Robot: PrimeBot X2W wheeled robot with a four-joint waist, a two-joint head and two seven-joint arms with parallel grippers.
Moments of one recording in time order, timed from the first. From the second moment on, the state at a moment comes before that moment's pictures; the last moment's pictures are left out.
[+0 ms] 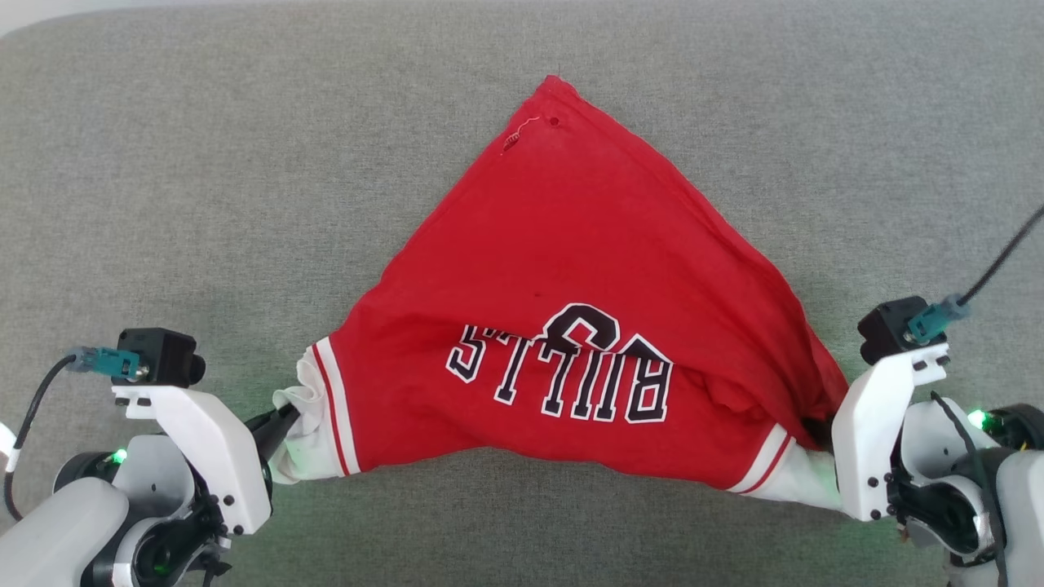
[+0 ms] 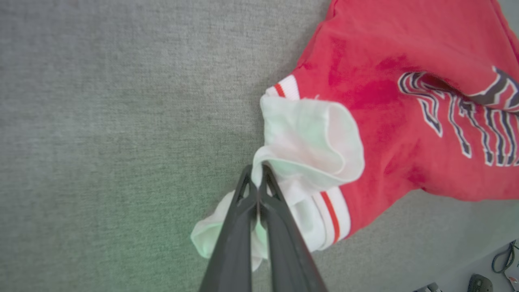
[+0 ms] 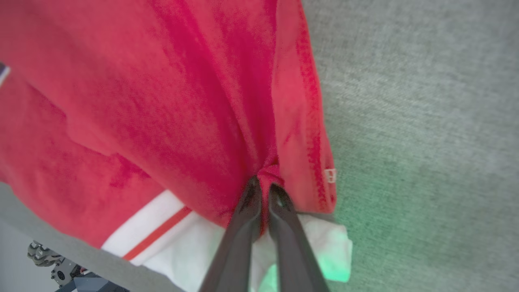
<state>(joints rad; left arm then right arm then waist) -0.36 0.85 -0.72 -0.01 -1.25 0.24 0.30 -0.20 -0.24 0.04 -0.03 0.41 0.13 1.08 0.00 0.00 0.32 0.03</state>
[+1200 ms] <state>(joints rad) -0.41 0.76 -0.76 0.02 -1.23 0.16 0.30 -0.70 -0.34 0.25 0.14 0.37 0.13 0.67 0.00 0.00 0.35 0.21</state>
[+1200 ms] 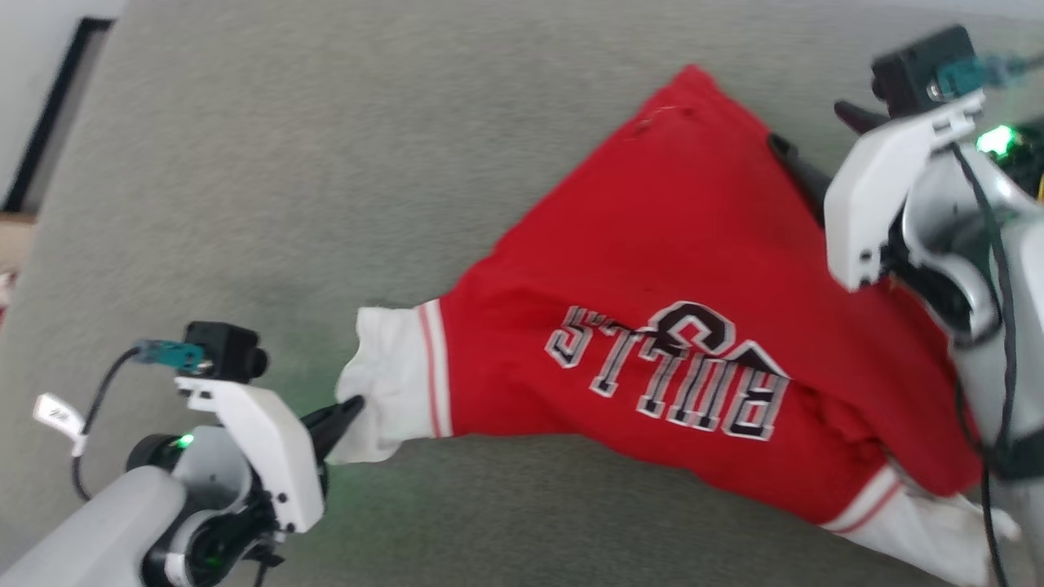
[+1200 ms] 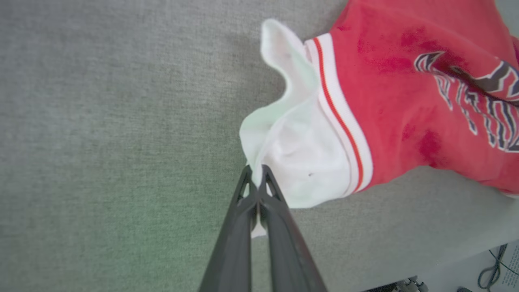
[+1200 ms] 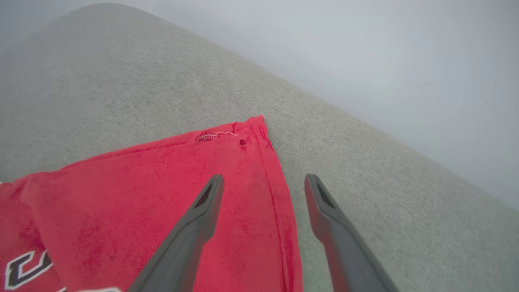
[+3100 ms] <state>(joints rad) -1.03 0.85 -0.74 0.25 -1.03 0.03 0.52 -1.20 -0.42 0.45 0.71 0.54 0.13 0.73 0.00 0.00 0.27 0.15</state>
